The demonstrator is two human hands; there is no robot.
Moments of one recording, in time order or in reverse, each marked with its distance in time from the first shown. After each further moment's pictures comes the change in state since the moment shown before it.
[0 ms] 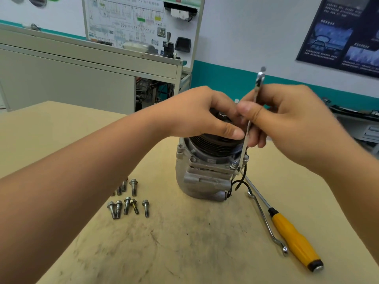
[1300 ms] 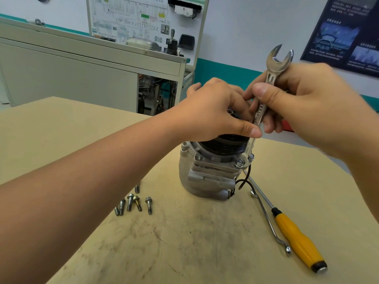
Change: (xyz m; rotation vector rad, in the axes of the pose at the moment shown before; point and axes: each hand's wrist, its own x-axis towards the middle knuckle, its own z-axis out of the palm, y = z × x) left_hand 0.002 0.006 0.013 0.159 0.170 0.033; right_hand 0.012 -0.004 -0.014 -0.053 -0.032 -0.057
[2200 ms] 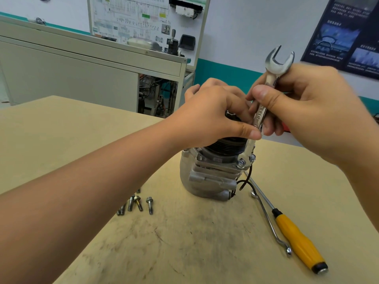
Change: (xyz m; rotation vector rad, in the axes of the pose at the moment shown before) left_hand -0.012 0.006 0.000 -0.062 0.051 -0.004; right_hand -0.004 -0.002 0.005 -0.008 0.050 -0.071
